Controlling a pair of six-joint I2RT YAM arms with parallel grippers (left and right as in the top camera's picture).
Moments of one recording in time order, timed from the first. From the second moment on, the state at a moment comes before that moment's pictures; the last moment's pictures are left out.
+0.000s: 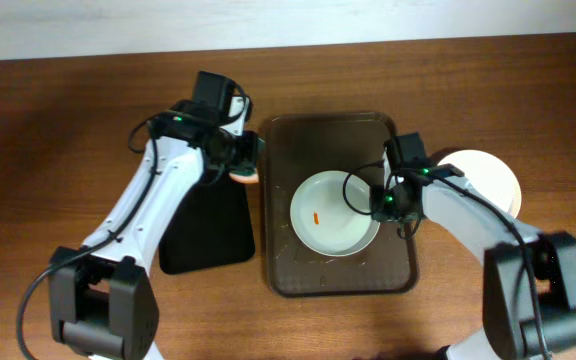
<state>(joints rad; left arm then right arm) -0.32 1.83 1.53 -0.84 0.17 -0.19 0.17 1.73 0.97 -0.59 -0.07 0.21</state>
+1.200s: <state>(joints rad) -0.73 2.20 1.70 -0.99 -0.32 -0.35 0.17 1.77 0.99 -0.60 -0.18 0.37</state>
